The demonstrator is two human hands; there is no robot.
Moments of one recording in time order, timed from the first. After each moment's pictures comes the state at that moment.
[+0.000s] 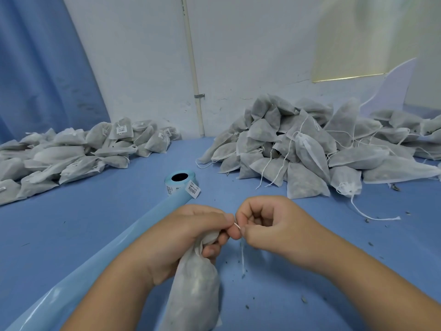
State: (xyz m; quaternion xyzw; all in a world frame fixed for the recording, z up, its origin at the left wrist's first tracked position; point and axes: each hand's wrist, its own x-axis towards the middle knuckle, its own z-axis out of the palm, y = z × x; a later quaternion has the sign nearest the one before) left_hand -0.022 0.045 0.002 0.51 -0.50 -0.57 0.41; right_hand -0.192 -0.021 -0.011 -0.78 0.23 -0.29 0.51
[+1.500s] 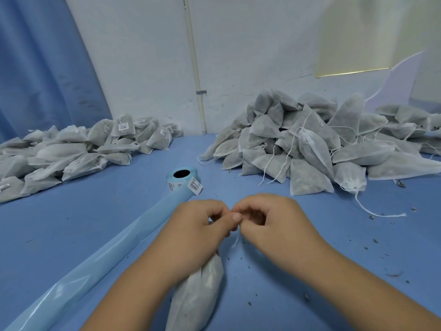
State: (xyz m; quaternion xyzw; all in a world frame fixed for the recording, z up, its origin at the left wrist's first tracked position) left_hand -0.030 0.039 -0.013 0.65 -0.61 -0.22 0.40; right_hand -0.178 -0.019 -0.028 -0.79 0.35 -0.38 0.32
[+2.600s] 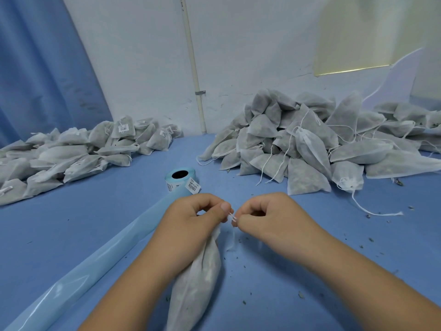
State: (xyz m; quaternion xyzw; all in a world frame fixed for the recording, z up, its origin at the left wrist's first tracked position) left_hand -0.034 0.035 -0.014 0.64 -0.55 -0.25 0.48; right_hand -0.188 -0.030 -0.022 -0.76 0.38 -0.31 0.42
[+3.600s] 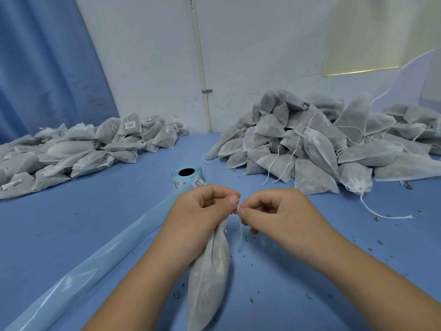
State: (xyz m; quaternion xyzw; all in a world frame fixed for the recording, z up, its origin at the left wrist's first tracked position) left_hand -0.033 0.034 -0.014 0.56 -0.49 -0.35 0.58; right_hand -0.187 -0.022 -0.016 -0.75 0.32 -0.36 0.45
